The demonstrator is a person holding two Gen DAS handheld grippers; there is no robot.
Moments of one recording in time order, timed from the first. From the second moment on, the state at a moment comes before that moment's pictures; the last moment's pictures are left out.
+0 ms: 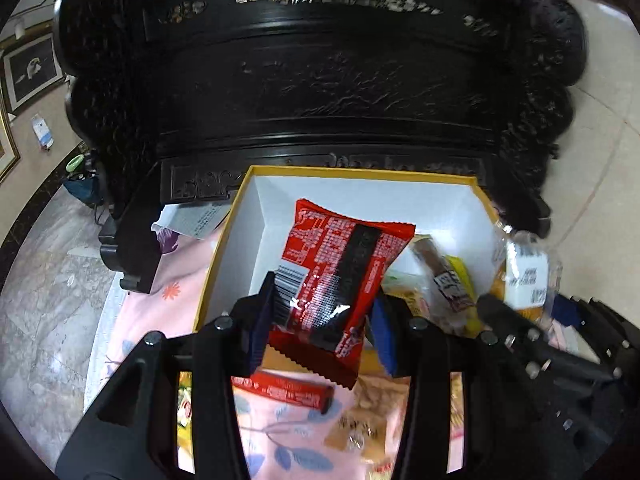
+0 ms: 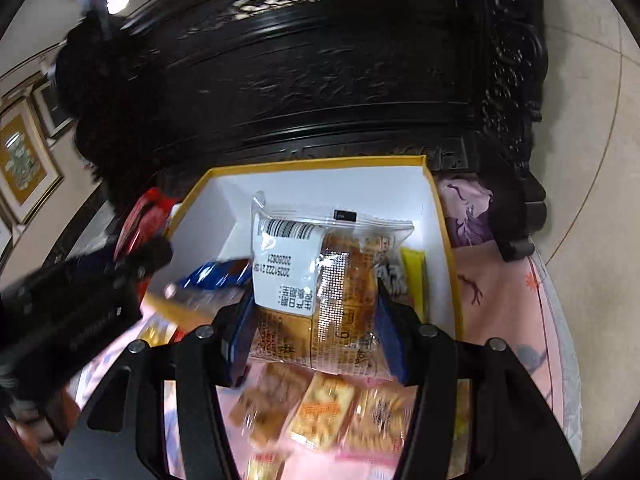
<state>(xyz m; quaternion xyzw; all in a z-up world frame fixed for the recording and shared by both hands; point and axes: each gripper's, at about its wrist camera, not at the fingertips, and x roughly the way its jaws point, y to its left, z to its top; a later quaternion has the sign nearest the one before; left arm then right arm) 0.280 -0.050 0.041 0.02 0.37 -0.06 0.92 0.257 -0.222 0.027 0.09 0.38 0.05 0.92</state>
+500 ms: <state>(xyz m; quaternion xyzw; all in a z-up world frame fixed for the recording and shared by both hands) 0.341 -0.040 0.016 0.00 0.40 -0.02 0.92 0.304 -0.234 0.027 0.07 0.38 0.02 0.92</state>
